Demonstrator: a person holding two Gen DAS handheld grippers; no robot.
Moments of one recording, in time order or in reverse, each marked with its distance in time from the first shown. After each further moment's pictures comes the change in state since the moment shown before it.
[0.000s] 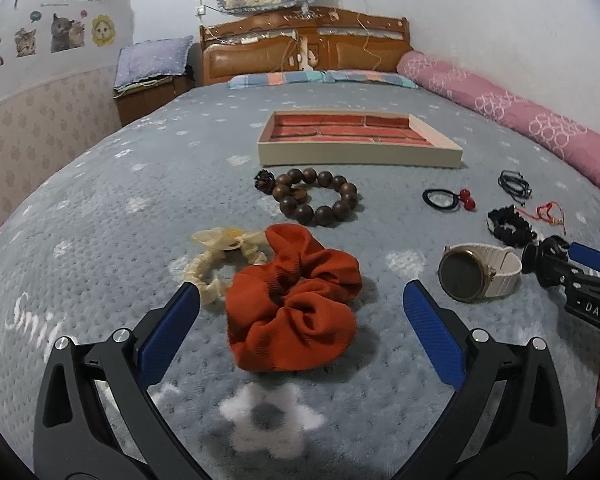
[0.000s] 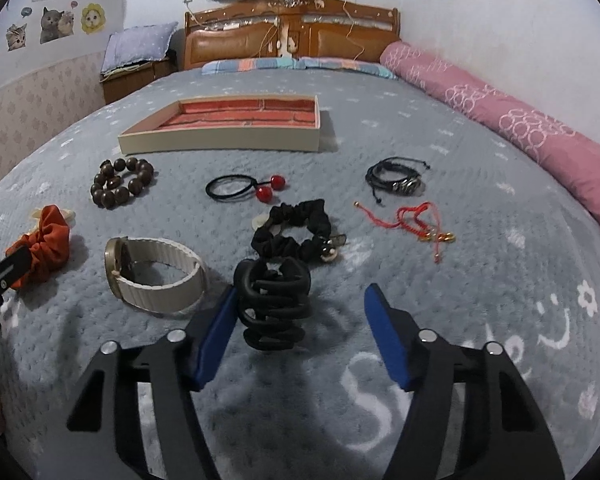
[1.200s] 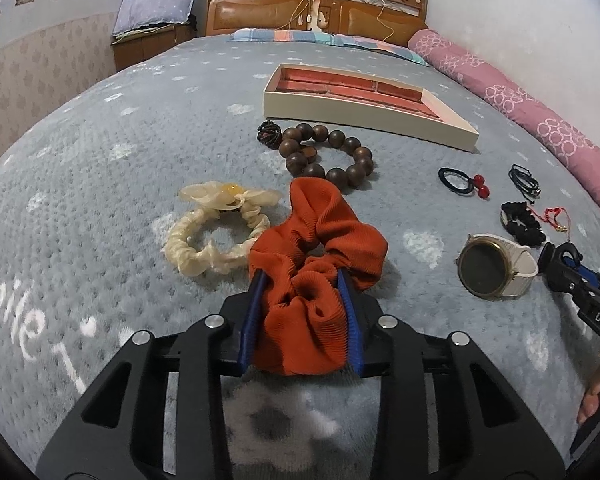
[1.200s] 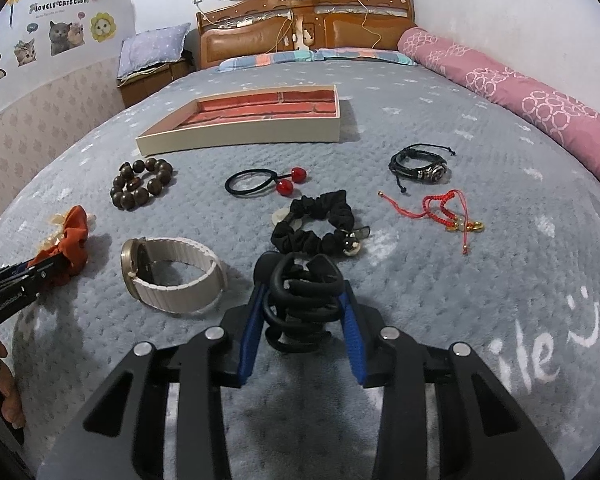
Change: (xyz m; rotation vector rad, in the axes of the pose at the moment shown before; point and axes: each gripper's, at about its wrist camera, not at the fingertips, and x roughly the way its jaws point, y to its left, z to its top) left arm 0.028 0.023 -0.003 -0.111 0.149 -0.064; right arm 0.006 -0.004 0.003 0.036 0.020 0.108
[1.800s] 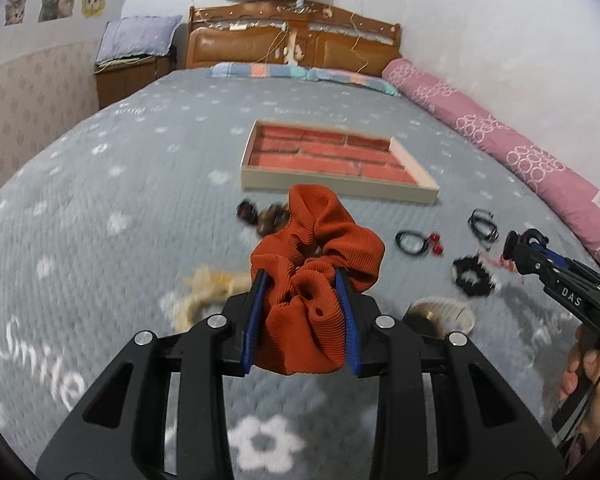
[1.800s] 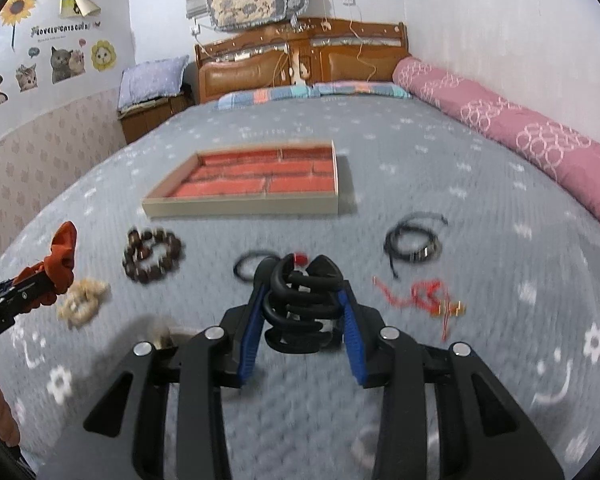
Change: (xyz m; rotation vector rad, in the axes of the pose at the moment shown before) left arm -0.052 -0.012 0.059 0.030 -0.107 -0.091; right arm -0.028 0.003 0.066 0.015 -0.122 0.005
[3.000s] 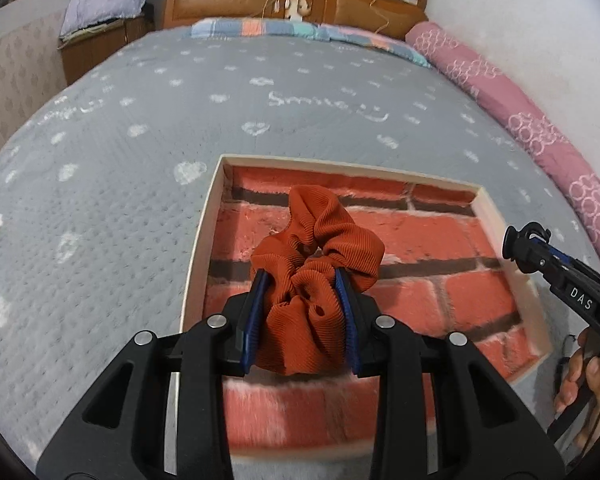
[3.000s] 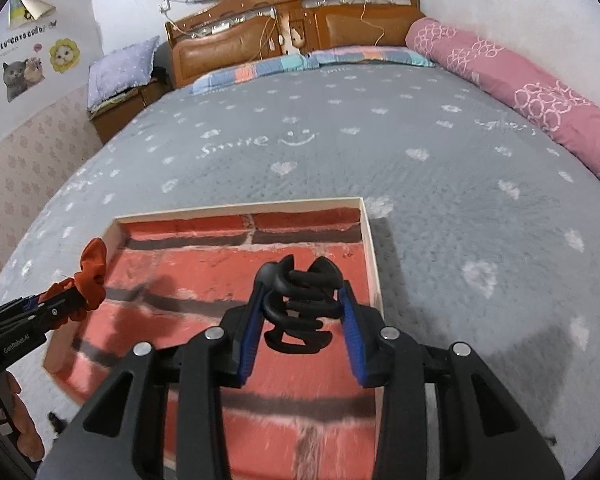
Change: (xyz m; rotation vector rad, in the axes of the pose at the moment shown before) left arm 0.305 0.030 0.196 -0.010 0.205 0.011; right arm 0.292 -0.003 0.173 0.059 0.162 0.013
